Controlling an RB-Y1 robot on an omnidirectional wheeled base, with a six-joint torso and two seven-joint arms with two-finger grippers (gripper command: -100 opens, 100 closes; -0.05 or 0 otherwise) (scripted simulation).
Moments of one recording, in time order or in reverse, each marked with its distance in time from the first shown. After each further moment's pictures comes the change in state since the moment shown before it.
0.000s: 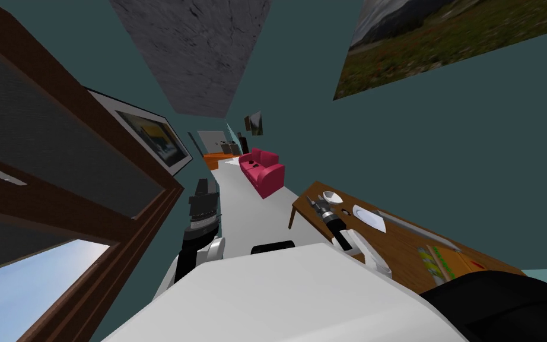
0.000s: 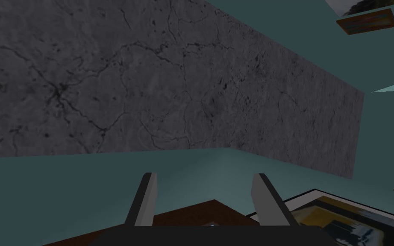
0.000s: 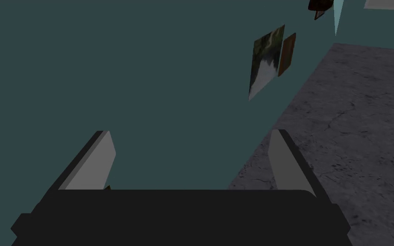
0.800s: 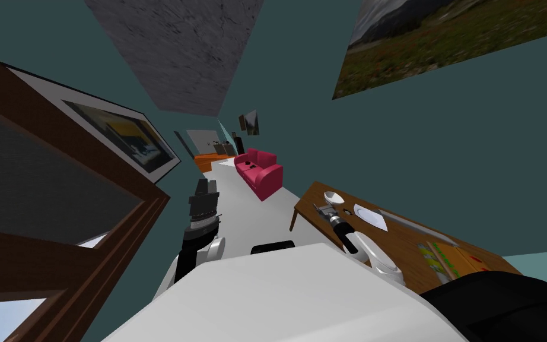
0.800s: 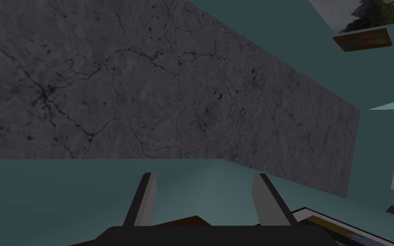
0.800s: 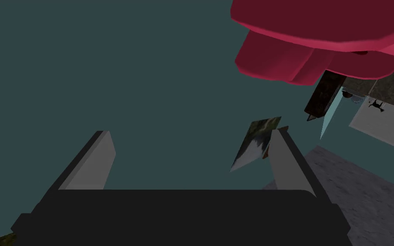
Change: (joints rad) left arm 0.000 0.000 0.000 0.000 0.000 0.000 0.000; right arm -0.015 -0.090 -0.046 0.178 0.195 0.047 0.085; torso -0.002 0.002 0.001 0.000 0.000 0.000
